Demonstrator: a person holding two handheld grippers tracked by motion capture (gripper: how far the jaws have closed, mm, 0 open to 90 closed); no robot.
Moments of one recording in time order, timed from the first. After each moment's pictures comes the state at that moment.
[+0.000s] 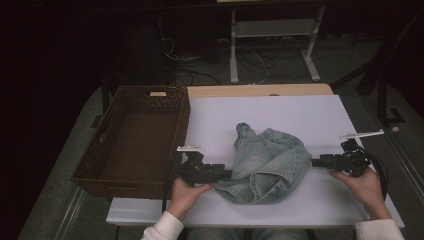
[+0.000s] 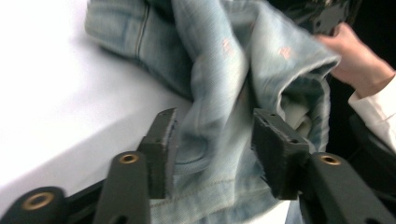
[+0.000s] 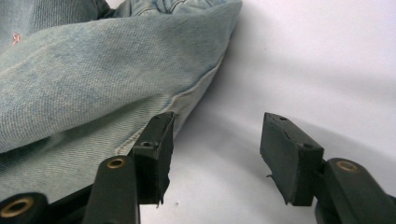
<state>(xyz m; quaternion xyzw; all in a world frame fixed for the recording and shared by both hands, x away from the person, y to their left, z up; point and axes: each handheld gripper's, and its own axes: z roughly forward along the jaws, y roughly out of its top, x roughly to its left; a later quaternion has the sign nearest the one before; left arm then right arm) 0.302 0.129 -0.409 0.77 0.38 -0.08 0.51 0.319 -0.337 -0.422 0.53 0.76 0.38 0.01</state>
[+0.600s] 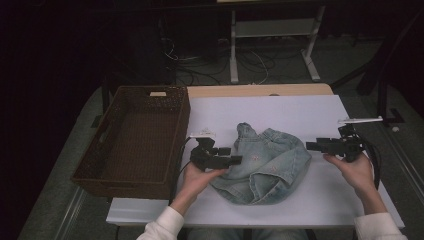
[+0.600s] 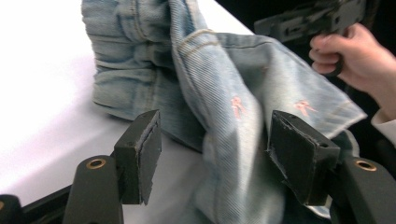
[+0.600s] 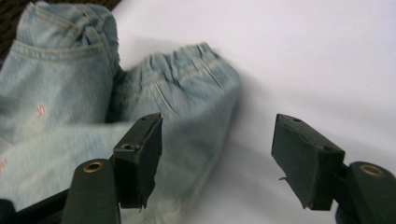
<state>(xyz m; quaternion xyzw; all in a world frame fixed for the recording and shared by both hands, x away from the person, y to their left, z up) 0.339 0.099 -0.403 0.78 0.37 -0.05 0.51 0.352 -0.325 -0.402 0.52 0.73 0.44 0.03</state>
